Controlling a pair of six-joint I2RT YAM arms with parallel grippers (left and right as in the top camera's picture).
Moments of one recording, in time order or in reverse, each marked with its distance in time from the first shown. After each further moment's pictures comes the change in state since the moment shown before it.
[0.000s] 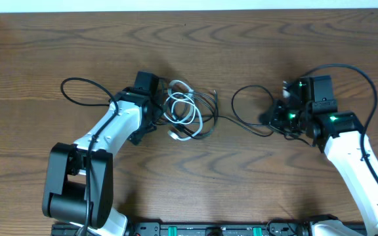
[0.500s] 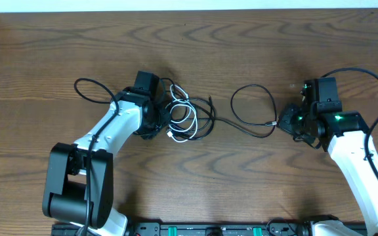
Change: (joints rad) left arm -0.001 0.000 0.000 0.011 0.290 0.146; right arm -0.037 0.000 0.000 -0.077 0.254 0.000
